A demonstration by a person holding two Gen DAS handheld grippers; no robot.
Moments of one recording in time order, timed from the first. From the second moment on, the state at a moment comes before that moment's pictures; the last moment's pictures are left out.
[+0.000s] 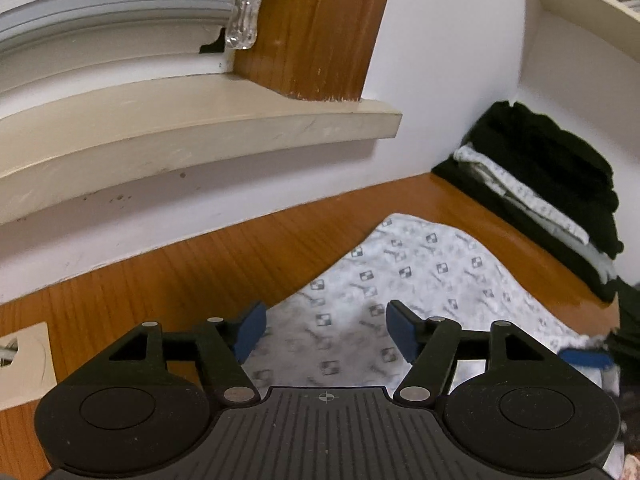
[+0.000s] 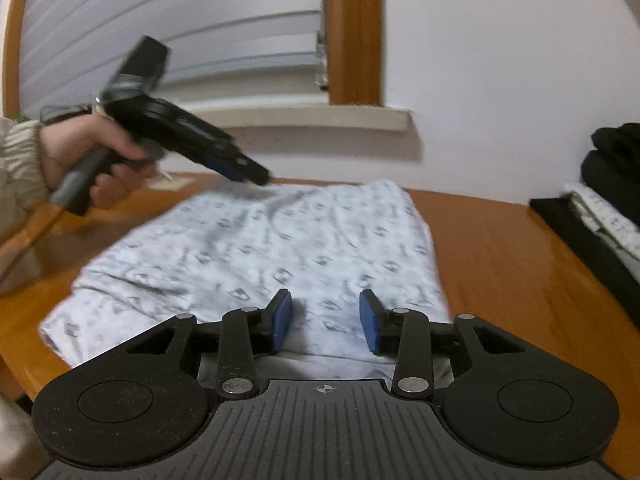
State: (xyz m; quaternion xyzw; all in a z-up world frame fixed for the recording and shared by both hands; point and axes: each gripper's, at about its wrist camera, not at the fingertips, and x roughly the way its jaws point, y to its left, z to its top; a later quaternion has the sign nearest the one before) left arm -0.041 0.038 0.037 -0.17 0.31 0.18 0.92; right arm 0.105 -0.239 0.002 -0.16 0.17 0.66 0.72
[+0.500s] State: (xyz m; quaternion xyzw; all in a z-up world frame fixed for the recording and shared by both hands) left arm -0.044 0.004 0.022 -0.19 0.24 0.11 0.95; right arm 0.226 -0.266 0.046 -0.13 0.20 0.54 0.81
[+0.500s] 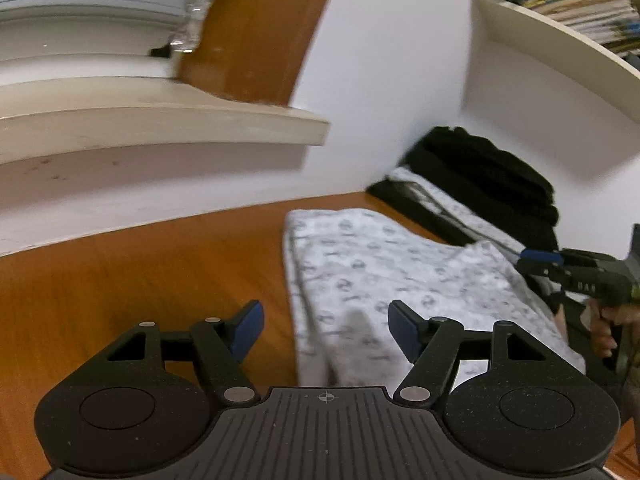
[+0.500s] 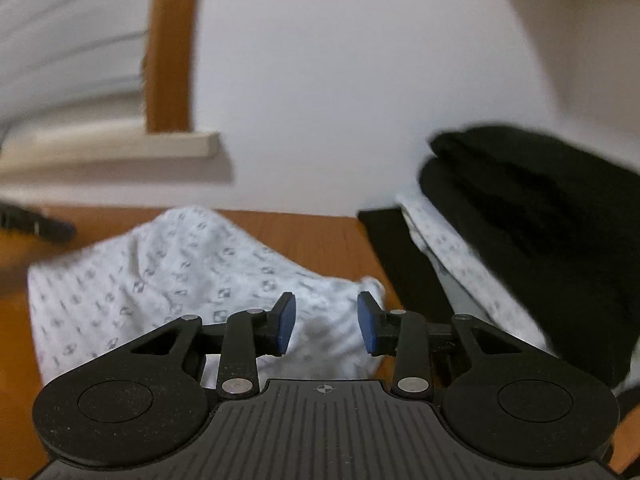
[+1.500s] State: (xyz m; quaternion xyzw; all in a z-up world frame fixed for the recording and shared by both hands) left arm -0.034 -0.016 0.002 -0.12 0.30 0.09 0.94; right arm 0.260 -0.279 0.034 -0.06 0.23 0.48 0.84
